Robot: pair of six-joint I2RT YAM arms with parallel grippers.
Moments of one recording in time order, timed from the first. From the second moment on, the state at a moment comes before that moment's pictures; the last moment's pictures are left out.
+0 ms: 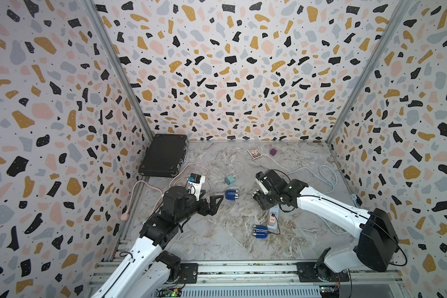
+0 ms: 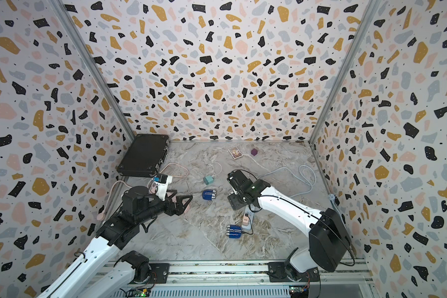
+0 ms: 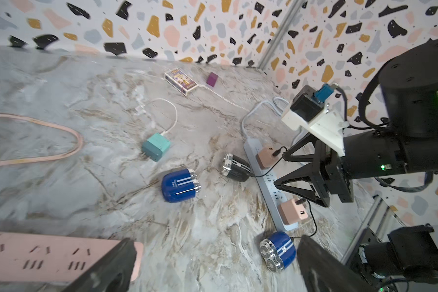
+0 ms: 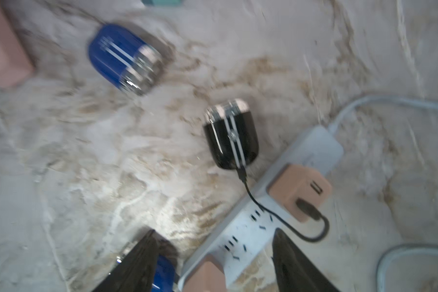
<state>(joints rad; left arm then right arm) -0.45 0.76 0.63 -0.33 0.34 -0.29 0.76 1.45 1.07 -0.78 0.14 0.23</state>
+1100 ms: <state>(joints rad) -1.06 1.27 0.62 -0.08 0.15 0.19 0.73 0.98 0.85 -0.93 0.16 0.27</state>
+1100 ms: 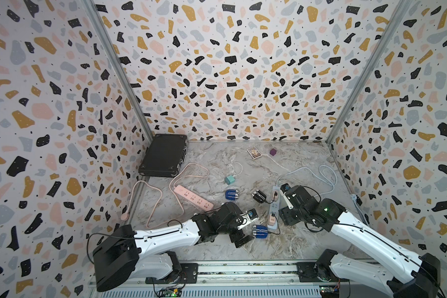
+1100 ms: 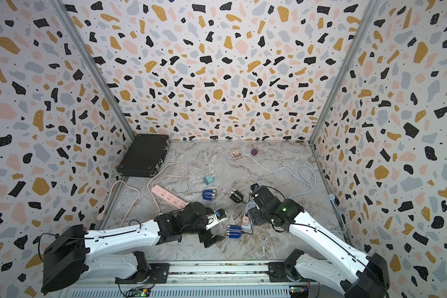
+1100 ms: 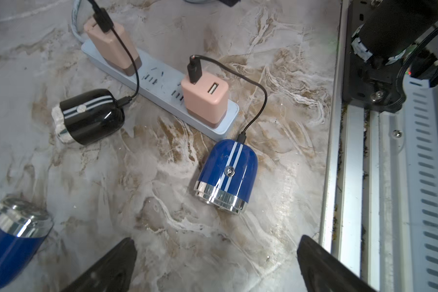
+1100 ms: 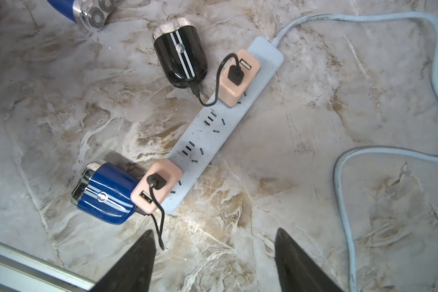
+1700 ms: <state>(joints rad) -1.12 1.56 0.67 0.11 0.18 0.26 0.67 0.91 0.76 -0.84 0.00 0.34</state>
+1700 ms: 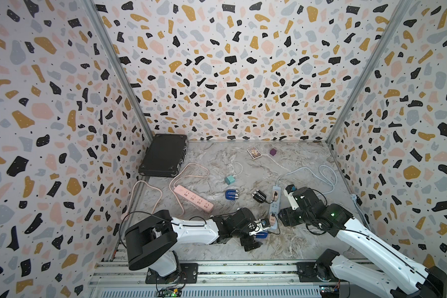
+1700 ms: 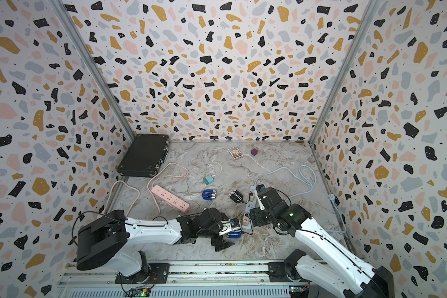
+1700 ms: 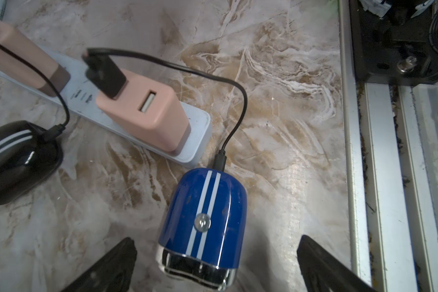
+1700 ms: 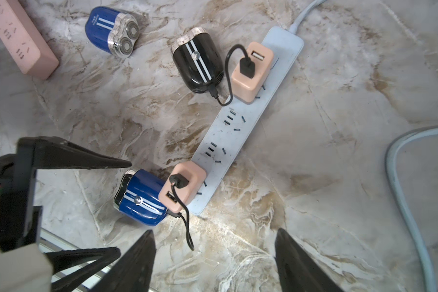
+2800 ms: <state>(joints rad) -1.11 1.71 0.72 0.18 0.21 0.27 0.63 0.82 0.73 -0.82 -0.05 0.36</state>
